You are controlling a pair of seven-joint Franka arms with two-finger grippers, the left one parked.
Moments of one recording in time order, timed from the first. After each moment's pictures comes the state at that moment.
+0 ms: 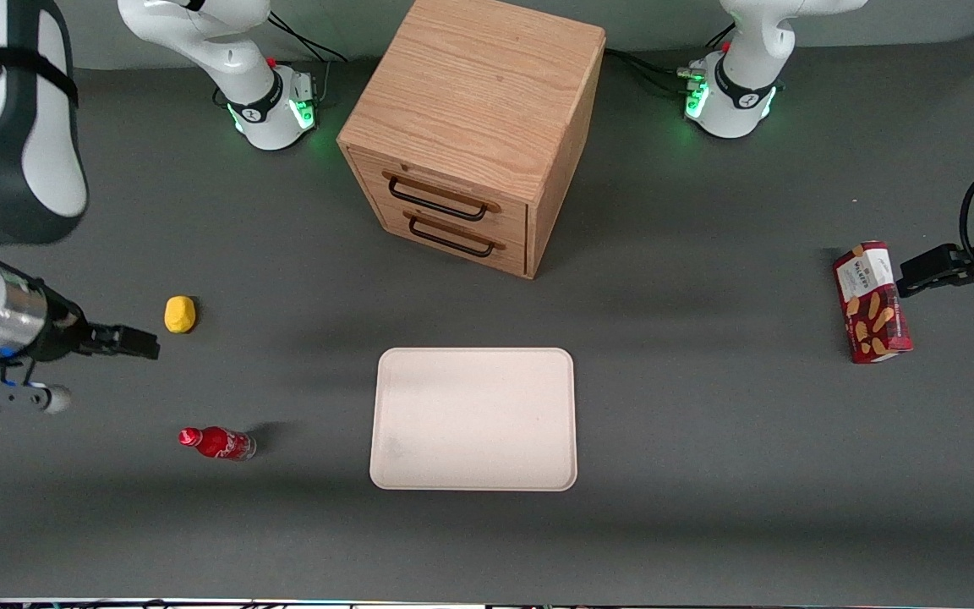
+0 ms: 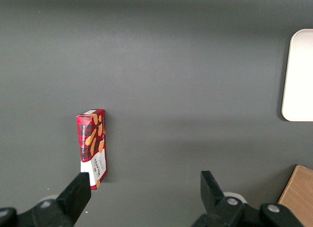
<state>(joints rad) 0.14 0.41 -0.12 -1.33 0.03 1.67 0.11</state>
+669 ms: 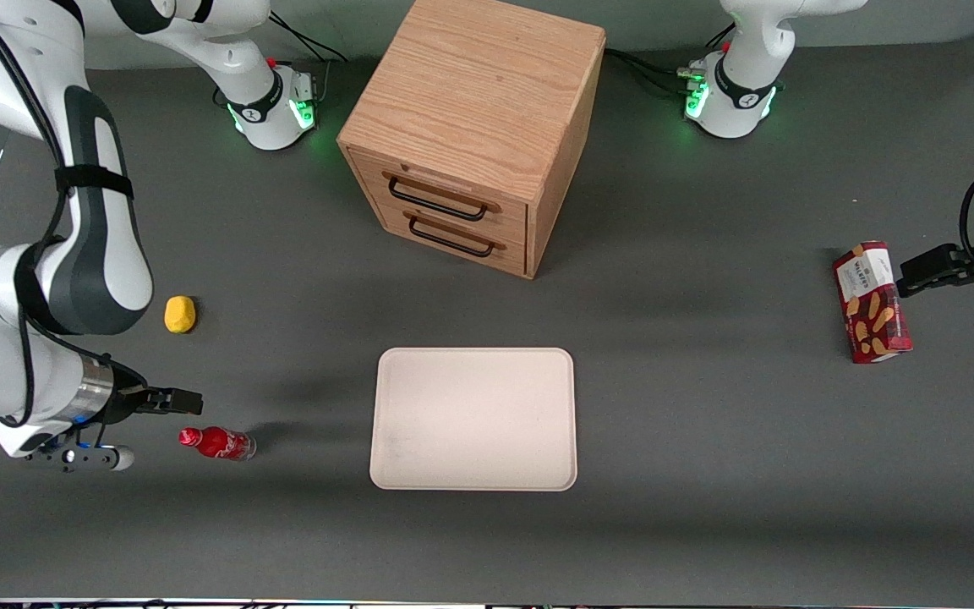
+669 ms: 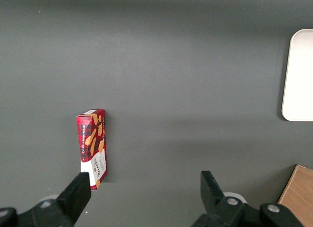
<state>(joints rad) 0.13 0.58 -0.12 -1.32 0.08 1.87 0.05</state>
